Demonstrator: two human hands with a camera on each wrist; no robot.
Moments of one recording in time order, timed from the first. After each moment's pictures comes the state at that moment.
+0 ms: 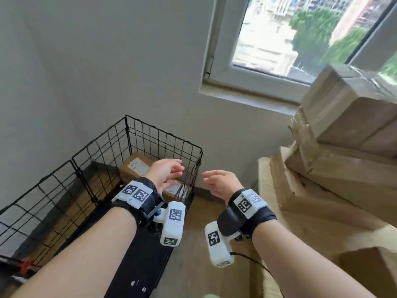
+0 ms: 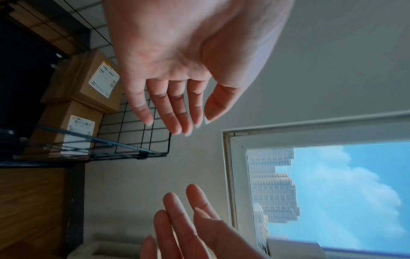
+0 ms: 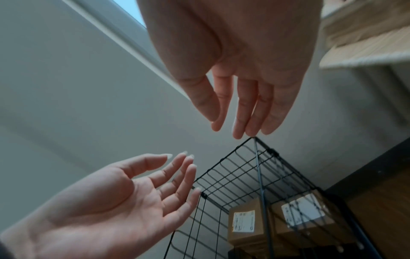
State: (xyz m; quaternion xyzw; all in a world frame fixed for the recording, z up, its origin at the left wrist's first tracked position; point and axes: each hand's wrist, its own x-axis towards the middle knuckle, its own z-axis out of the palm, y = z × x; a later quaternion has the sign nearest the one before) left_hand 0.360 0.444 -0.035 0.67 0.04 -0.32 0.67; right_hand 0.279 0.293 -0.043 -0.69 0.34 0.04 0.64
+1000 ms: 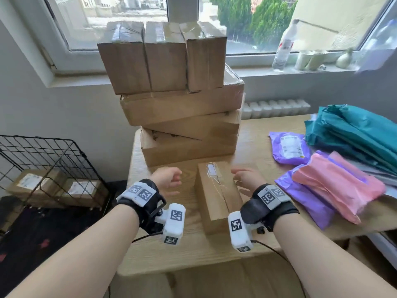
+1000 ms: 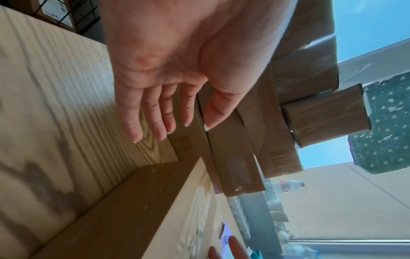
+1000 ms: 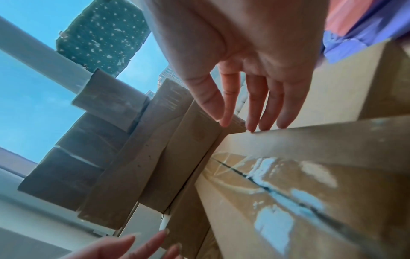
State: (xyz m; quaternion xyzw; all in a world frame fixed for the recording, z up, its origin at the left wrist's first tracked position) left_hand 0.017 0.119 -0.046 0.73 -0.02 -0.48 0.50; right_hand -0.146 -0.034 -0.058 -0.55 0.54 -0.11 0.62
